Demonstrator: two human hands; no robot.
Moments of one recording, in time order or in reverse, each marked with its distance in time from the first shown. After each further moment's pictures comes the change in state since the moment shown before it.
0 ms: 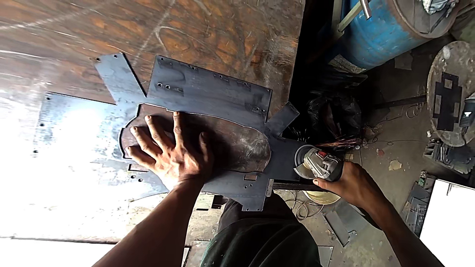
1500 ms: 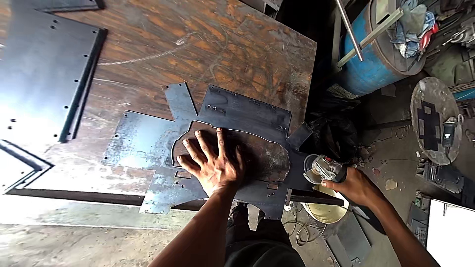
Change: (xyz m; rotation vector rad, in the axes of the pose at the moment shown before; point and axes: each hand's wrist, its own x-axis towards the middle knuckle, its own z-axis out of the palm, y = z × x) left_hand 0.001 -0.001 -0.002 -0.001 -0.028 0.000; right_hand -0.001 -0.036 -0.008 0.107 0.012 -0.035
